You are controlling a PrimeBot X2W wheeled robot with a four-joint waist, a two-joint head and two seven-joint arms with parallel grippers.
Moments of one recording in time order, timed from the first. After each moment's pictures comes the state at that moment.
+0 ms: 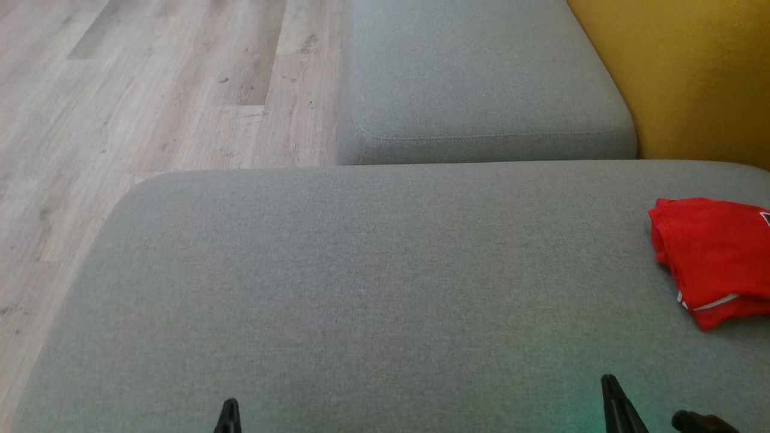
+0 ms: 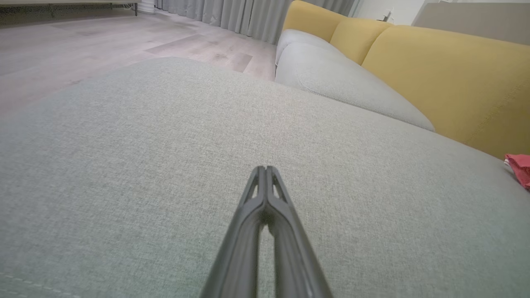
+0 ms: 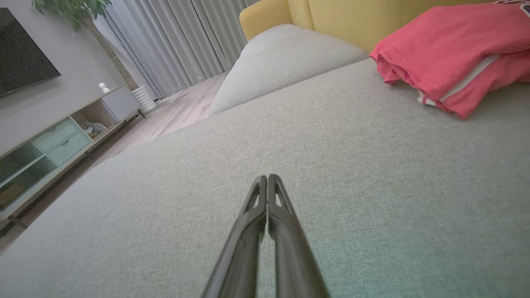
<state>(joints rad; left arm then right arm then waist) 0.20 0.05 -0.19 0.37 -0.40 0.02 -0.20 0.24 -0.04 0.06 0.34 0.37 0.12 -0.19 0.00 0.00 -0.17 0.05</state>
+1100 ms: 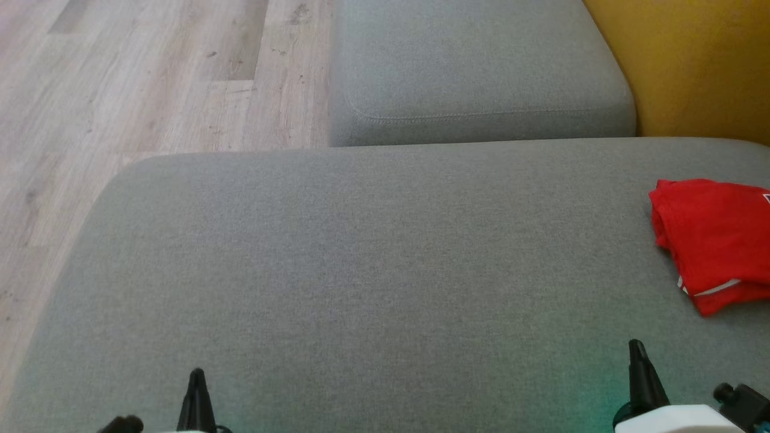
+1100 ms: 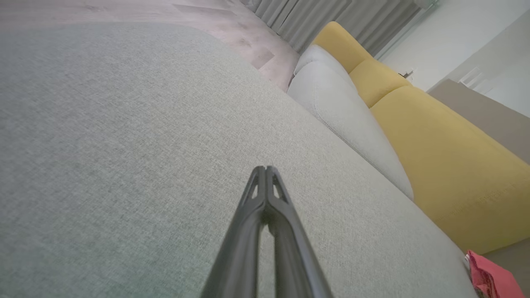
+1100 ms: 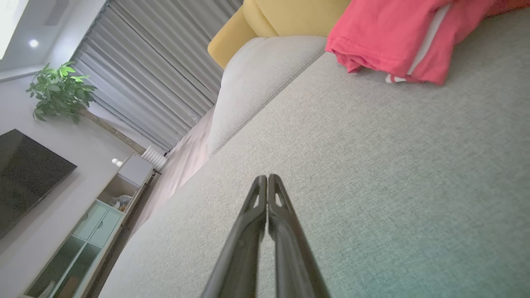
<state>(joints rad) 0.12 0.05 -0.10 0.34 -0.77 -0.03 -0.11 0.15 -0.04 0.00 0.32 0.75 0.12 -0.10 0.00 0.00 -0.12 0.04</state>
